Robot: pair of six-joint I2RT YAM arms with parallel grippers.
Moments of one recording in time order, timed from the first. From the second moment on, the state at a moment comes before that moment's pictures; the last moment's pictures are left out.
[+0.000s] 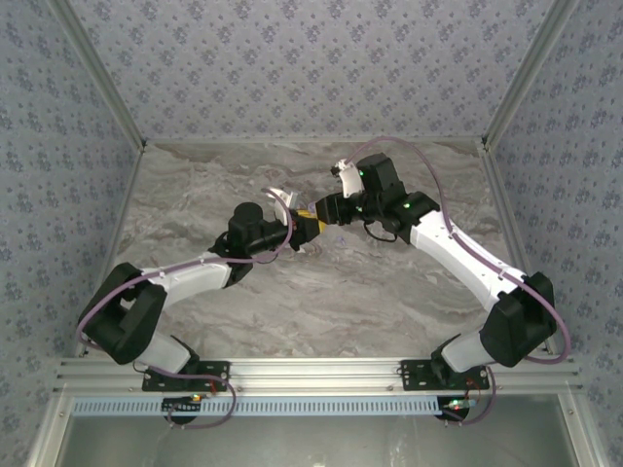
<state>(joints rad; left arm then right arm) -0.66 1.47 0.71 0.64 0.46 -0.49 0.58 1.45 1.27 -0.46 -0.36 0.27</state>
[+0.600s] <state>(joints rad) -0.68 1.42 0.71 0.52 0.46 -0.37 0.60 1.45 1.33 -0.54 -0.25 0.25</state>
